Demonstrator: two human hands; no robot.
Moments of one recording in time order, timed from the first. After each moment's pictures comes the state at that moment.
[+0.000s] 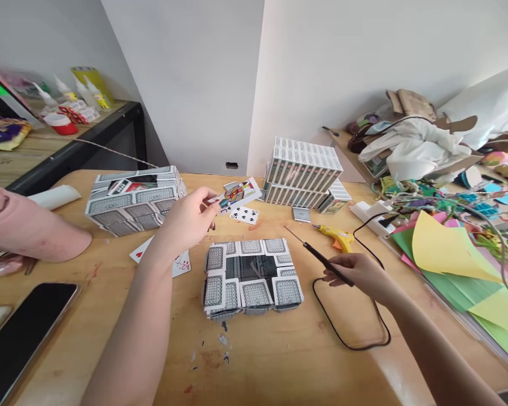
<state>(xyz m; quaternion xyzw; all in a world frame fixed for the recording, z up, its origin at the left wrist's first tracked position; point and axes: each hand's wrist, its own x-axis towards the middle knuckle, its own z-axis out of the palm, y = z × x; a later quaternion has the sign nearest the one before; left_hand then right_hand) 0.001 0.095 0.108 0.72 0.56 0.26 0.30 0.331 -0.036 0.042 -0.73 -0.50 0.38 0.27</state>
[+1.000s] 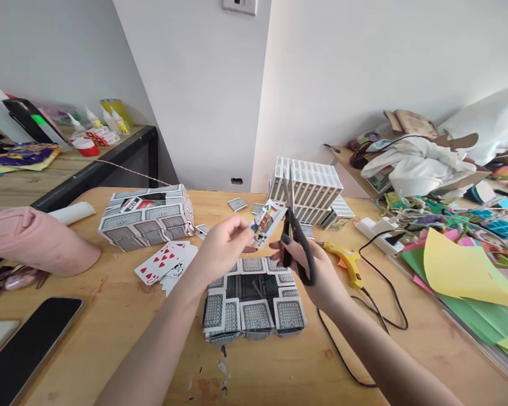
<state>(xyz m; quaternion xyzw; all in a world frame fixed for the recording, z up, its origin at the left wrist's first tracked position) 0.043 0.073 0.105 0.62 0.43 0.35 0.55 0.214 0.015 0.091 -0.54 -0.41 0.53 0.50</state>
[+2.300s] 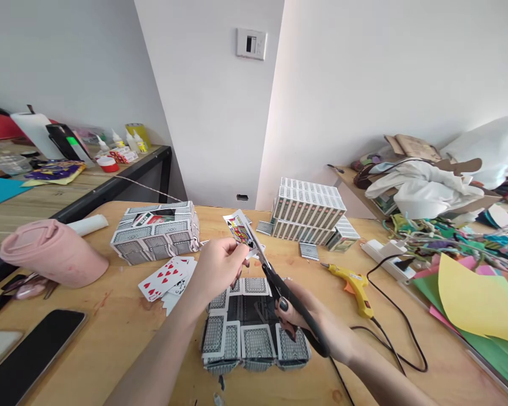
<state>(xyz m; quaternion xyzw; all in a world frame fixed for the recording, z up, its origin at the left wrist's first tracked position) 0.040 0.069 0.116 0.59 0.56 0.36 0.46 0.219 -0.008 0.095 -0.51 -0.53 0.63 0.26</state>
